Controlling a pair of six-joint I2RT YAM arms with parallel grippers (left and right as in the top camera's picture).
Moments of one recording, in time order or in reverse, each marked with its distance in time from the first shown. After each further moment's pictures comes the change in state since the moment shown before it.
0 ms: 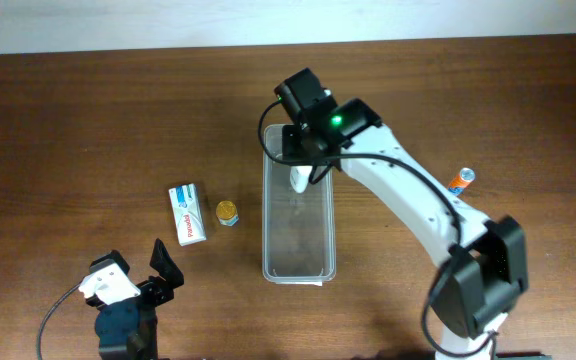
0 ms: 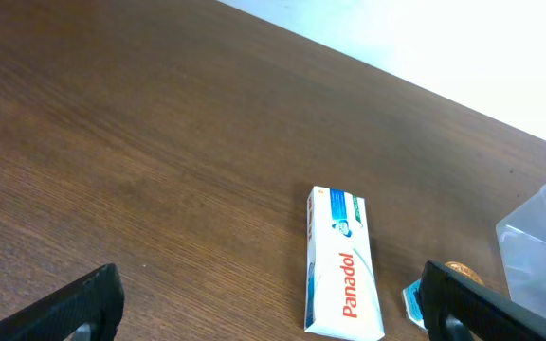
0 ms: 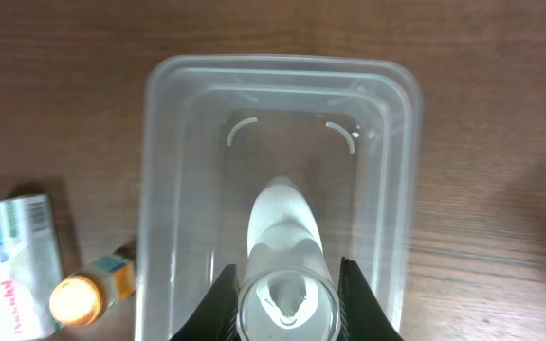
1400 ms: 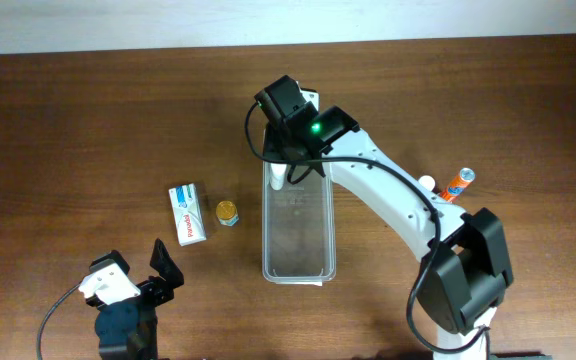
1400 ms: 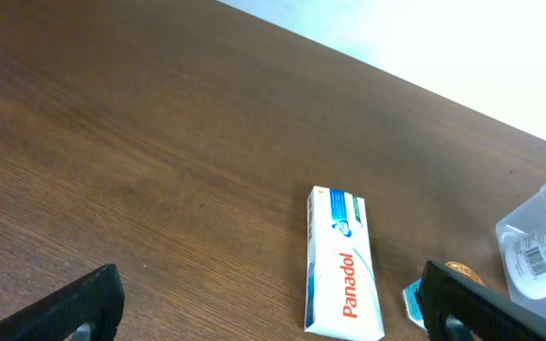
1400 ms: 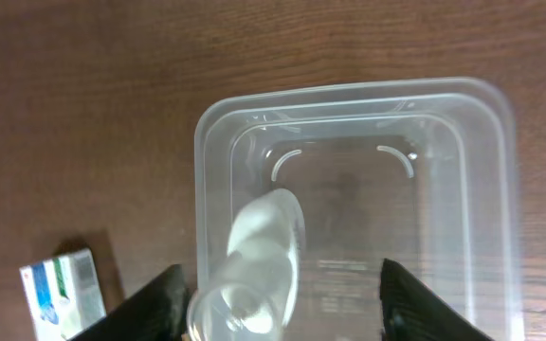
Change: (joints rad) left arm 0.000 0.000 0.000 0.000 0.000 0.000; right arm 0.049 0.041 0.001 0.116 0.039 0.148
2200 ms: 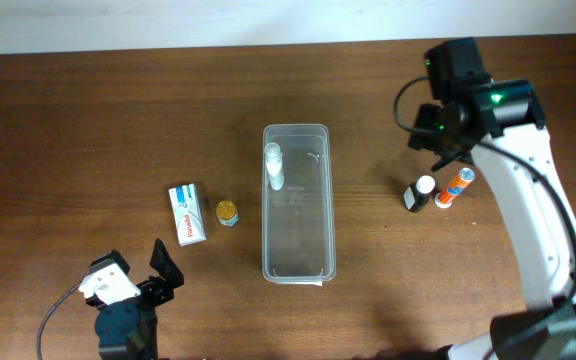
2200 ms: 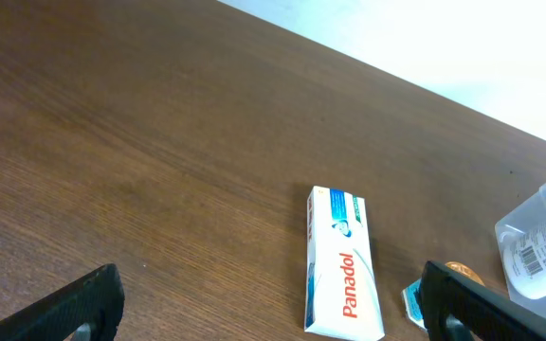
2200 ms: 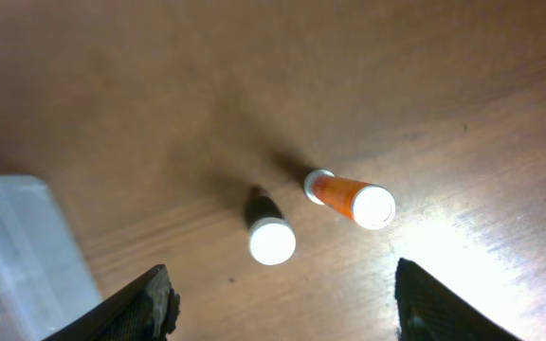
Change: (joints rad) left arm 0.000 0.000 0.000 0.000 0.000 0.000; right arm -0.501 -0.303 -0.037 -0.471 0.105 -0.217
